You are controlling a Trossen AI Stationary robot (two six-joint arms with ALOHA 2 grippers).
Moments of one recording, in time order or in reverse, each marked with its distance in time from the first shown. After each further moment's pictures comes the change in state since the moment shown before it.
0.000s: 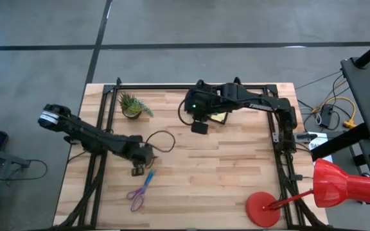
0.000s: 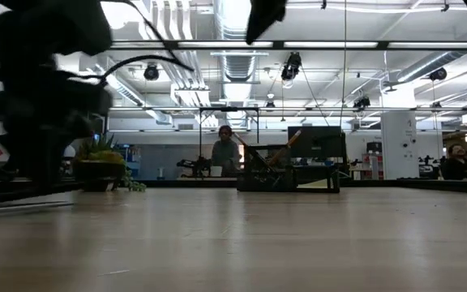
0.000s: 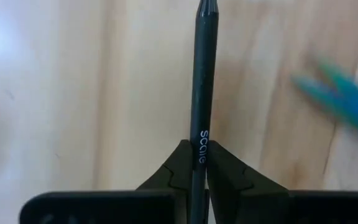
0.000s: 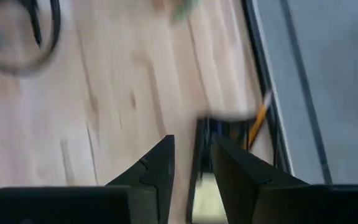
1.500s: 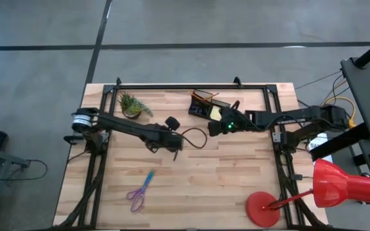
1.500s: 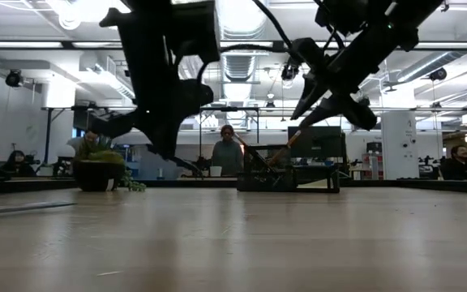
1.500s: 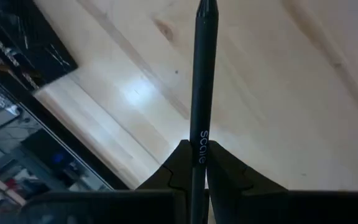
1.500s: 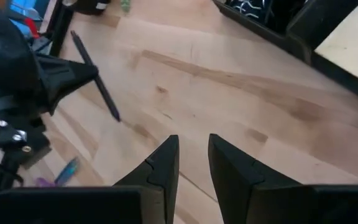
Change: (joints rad) left arm 0.218 0.419 0.555 -0.238 -0.469 1.100; right arm -0.063 -0.621 -1.471 1.218 -0.171 1.069
